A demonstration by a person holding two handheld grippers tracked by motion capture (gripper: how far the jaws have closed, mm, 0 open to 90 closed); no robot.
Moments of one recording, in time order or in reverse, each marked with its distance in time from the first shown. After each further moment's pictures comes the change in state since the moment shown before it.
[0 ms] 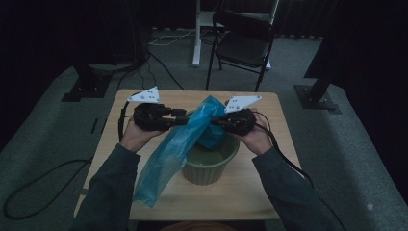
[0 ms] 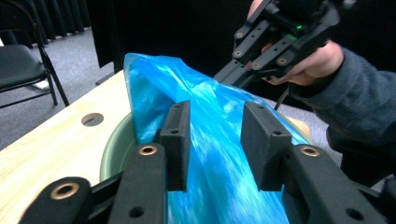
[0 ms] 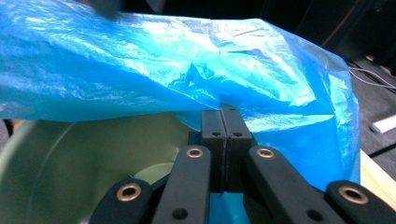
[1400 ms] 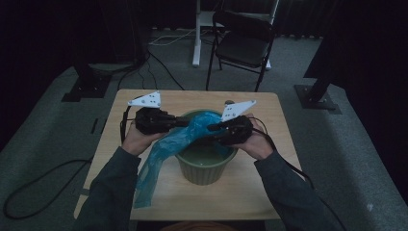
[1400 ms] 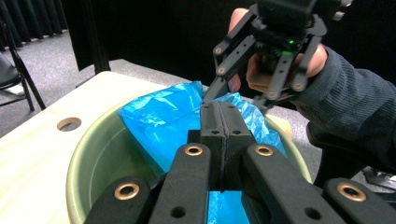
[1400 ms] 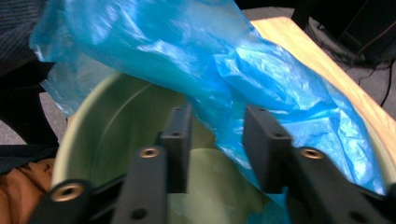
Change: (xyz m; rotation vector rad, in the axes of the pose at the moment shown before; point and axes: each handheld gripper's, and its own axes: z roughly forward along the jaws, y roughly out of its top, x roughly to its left) left arm -0.007 -0.003 0.008 -0.004 -0.071 0.017; right arm 0.015 -0.005 0.004 0.053 0.160 -0.020
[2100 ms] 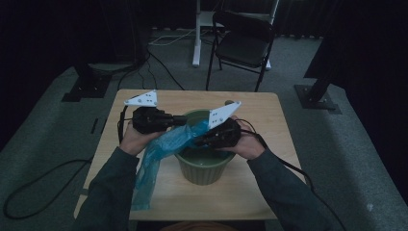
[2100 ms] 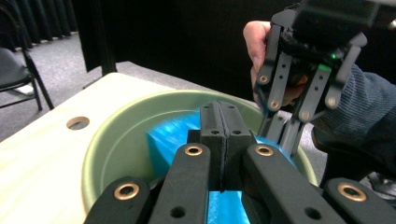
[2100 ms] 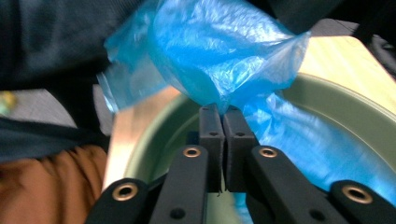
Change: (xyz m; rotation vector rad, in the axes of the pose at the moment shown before) left arm 0.003 -0.003 -0.009 -0.021 0.031 -0.017; right arm 0.018 0.022 0.018 0.006 0.195 -0.116
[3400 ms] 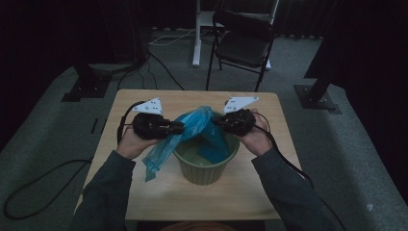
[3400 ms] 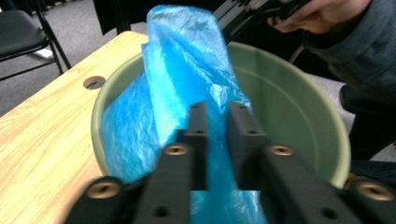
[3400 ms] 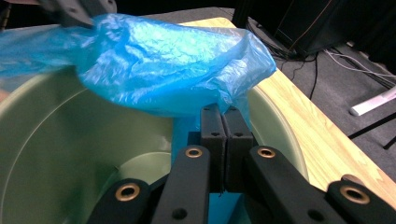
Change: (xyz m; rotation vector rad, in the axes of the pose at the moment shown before) left arm -0.005 -0.012 0.010 0.183 0.081 0.029; right arm -0.025 -0.022 -0.027 0.008 -0.421 0.147
